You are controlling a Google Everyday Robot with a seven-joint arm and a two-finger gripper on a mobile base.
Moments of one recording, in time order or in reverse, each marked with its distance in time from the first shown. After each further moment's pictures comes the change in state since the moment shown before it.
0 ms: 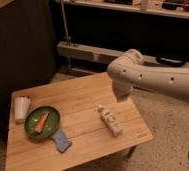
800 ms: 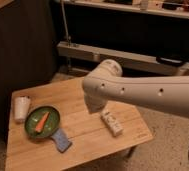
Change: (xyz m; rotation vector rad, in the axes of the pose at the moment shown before) arm -0.172 0.005 -0.039 0.063 -0.251 -0.261
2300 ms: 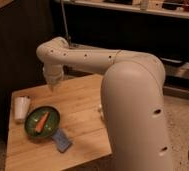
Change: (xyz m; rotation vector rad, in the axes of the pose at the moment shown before) arm -0.055 -0.200 0.100 -0.064 -0.099 -0.238
